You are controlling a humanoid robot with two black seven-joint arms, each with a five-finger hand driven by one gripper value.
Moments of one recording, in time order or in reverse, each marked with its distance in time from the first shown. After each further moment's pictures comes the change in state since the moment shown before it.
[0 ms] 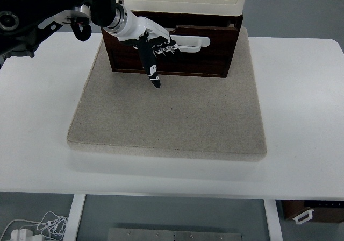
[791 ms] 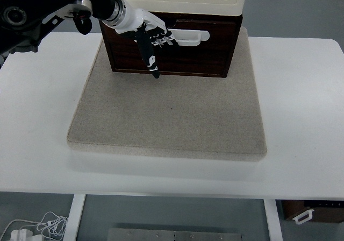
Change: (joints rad) left arm 0.000 -0.026 -0.032 0.086 0.056 0.000 0.000; right arm 0.000 0.000 0.000 0.000 0.000 0.000 0.000
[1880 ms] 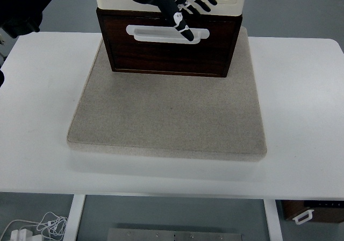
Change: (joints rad) left arm -0.022 -0.008 -0.303 -0.019 -0.219 0.000 0.000; right arm 0.000 0.000 0.000 0.000 0.000 0.000 0.000
